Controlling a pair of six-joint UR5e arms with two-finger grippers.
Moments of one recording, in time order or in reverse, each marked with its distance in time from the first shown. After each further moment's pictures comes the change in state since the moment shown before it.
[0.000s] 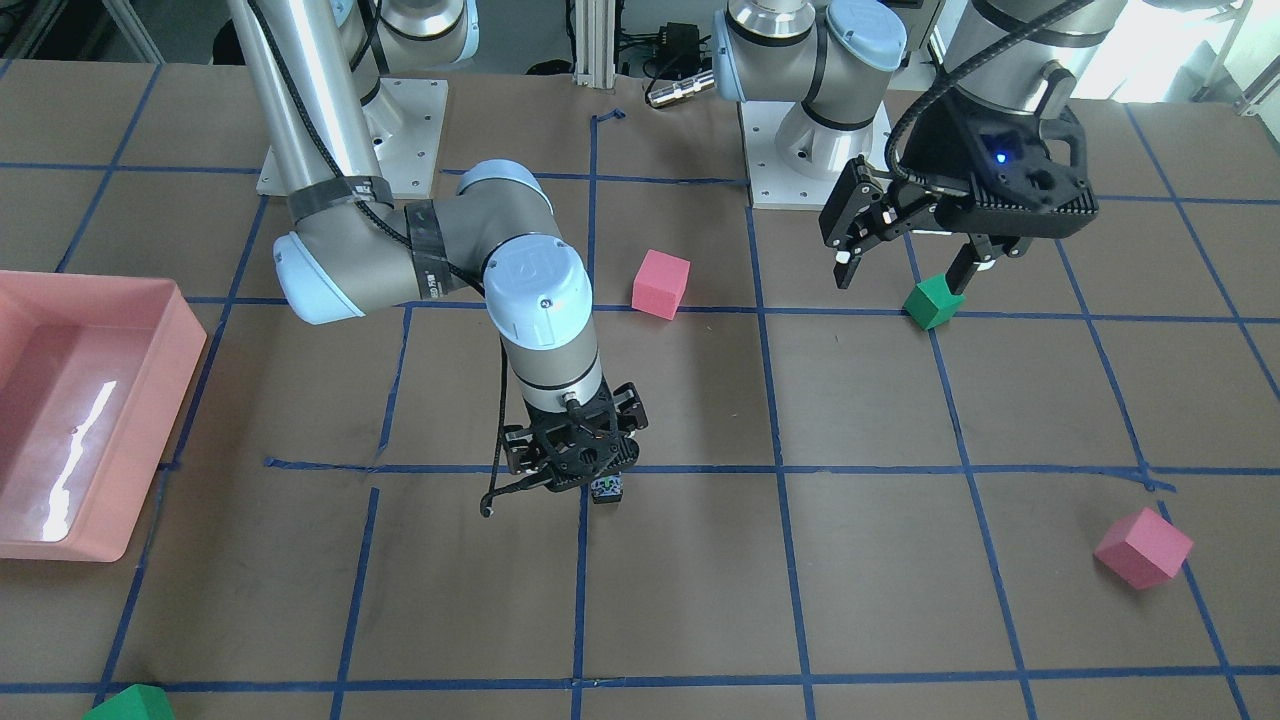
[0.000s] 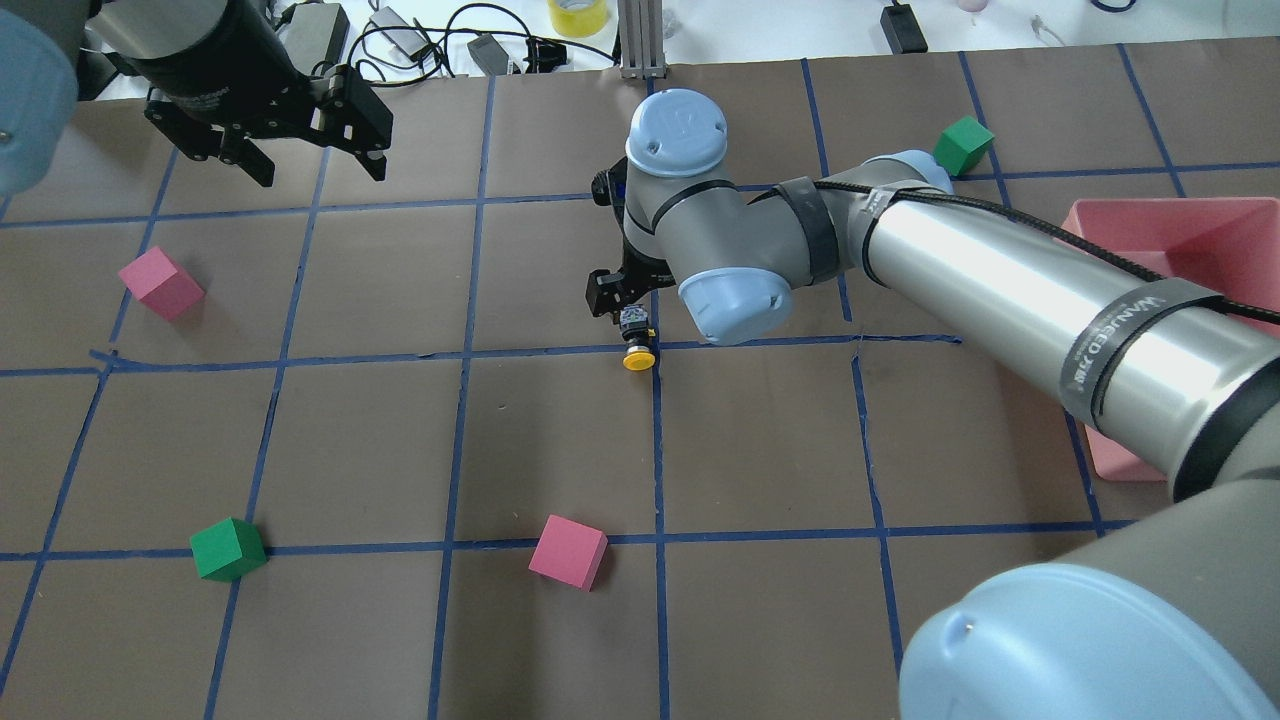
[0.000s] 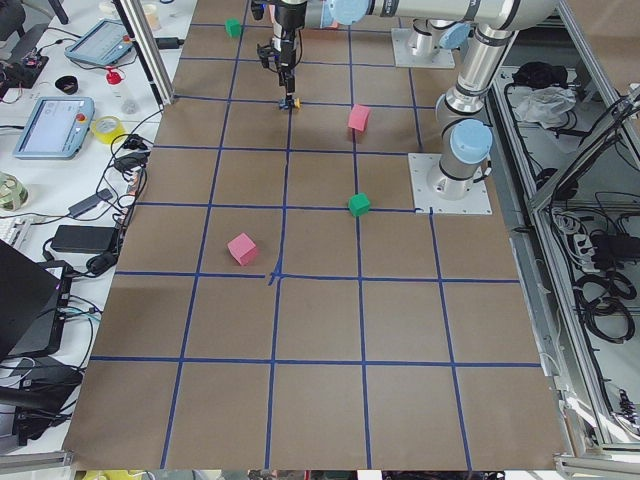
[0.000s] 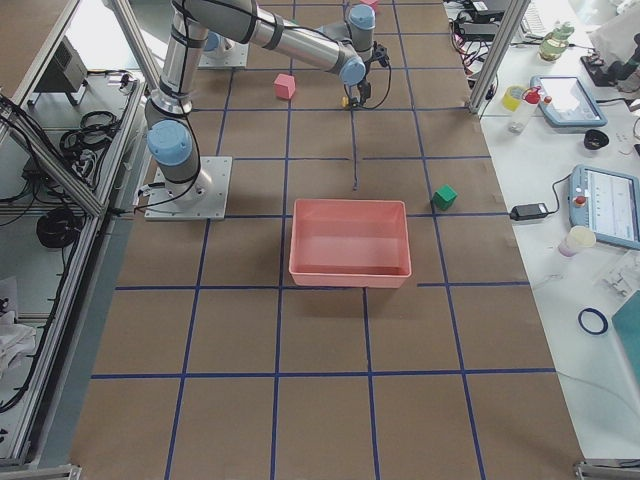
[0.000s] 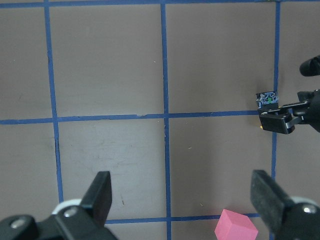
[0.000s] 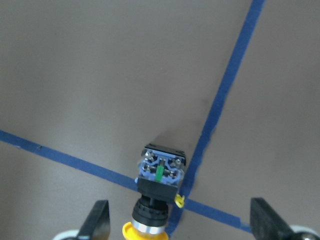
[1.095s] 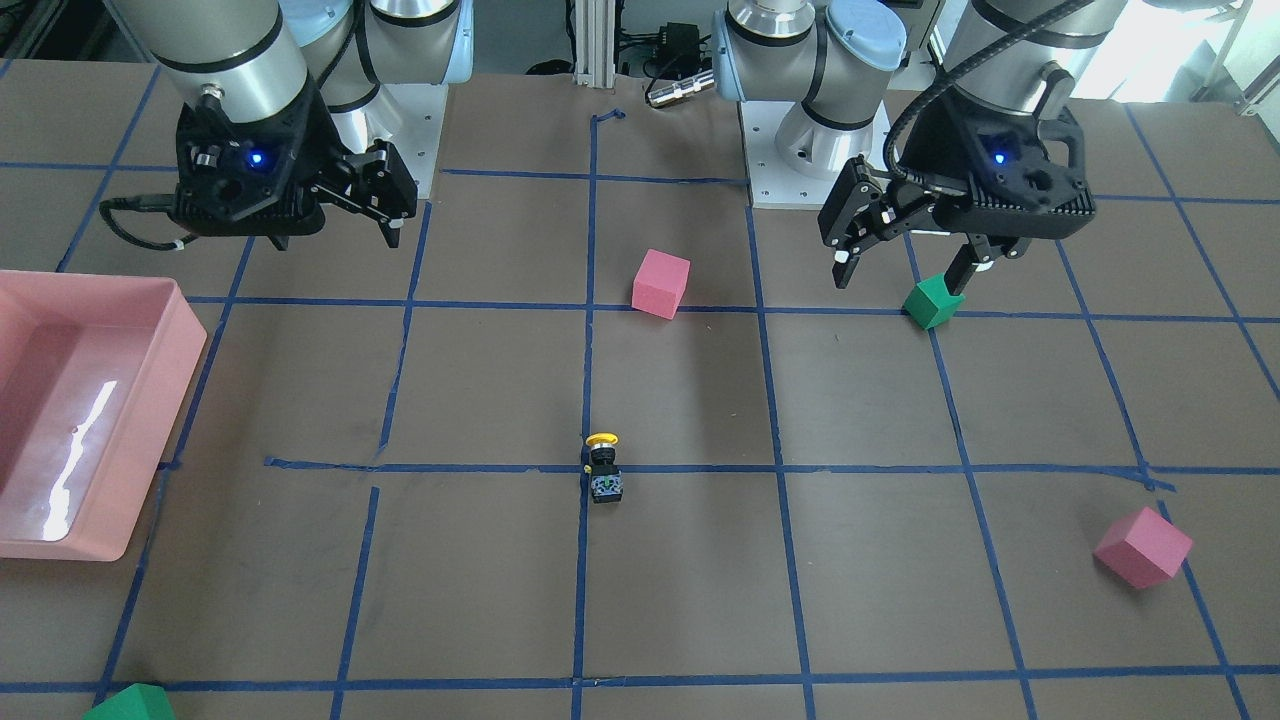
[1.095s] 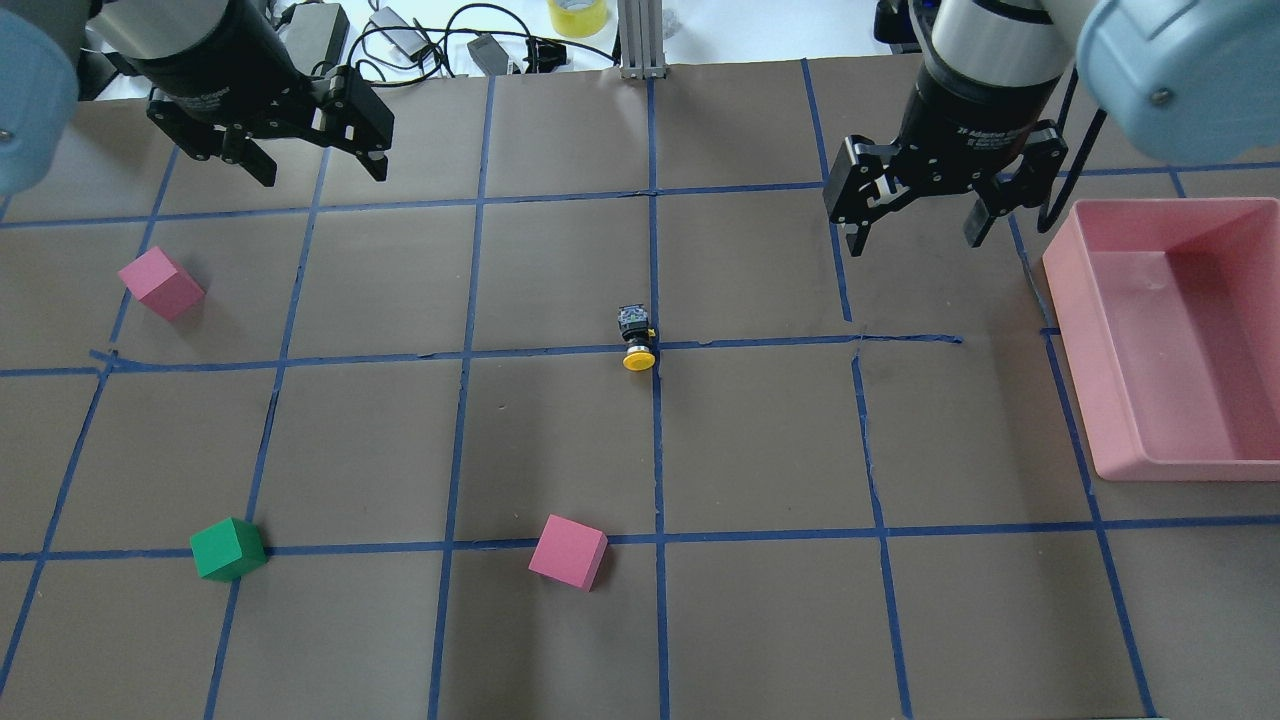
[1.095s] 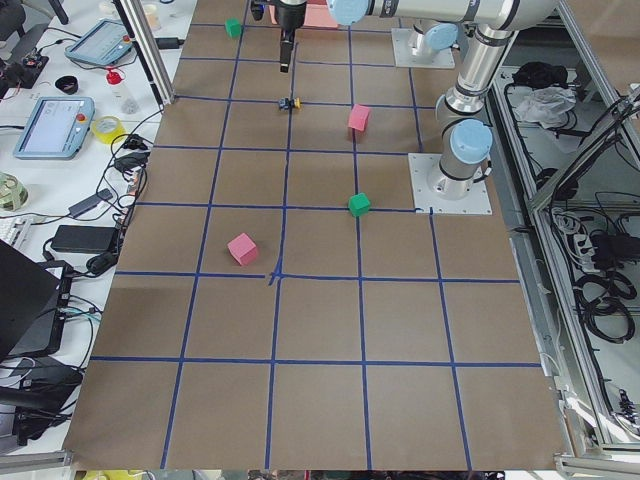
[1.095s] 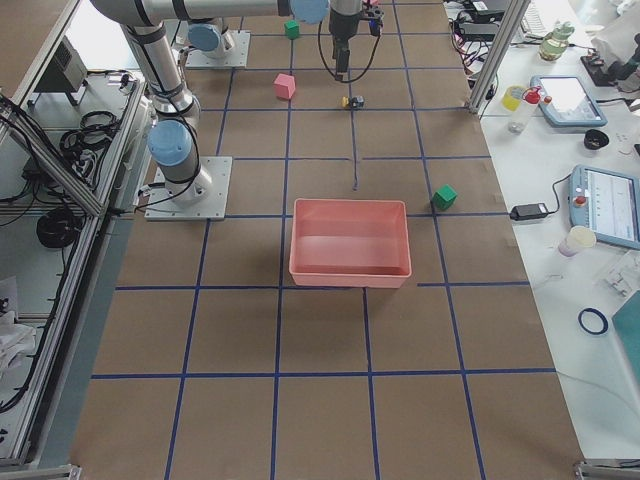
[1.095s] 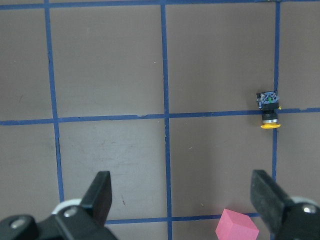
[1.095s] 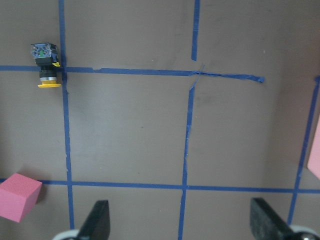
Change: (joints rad) left arm 0.001 -0.003 0.004 0.000 -0.008 0.013; right arm -0.276 -0.457 -0.125 0.744 -0.075 0.019
